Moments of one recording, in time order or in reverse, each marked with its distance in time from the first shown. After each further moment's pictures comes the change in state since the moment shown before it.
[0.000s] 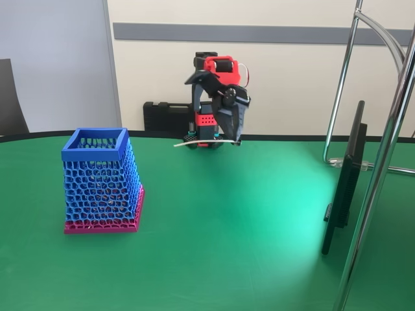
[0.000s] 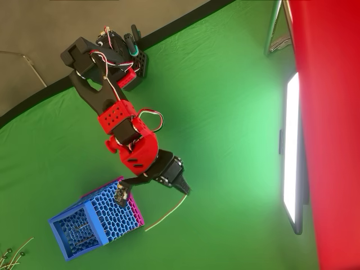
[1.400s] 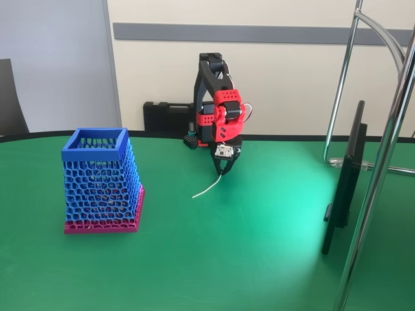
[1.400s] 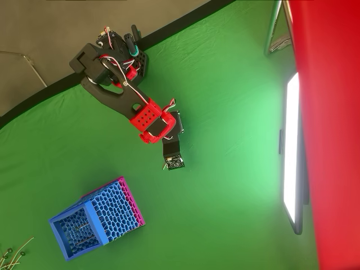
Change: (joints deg) arm -8.3 -9.1 29.2 23.2 -31.6
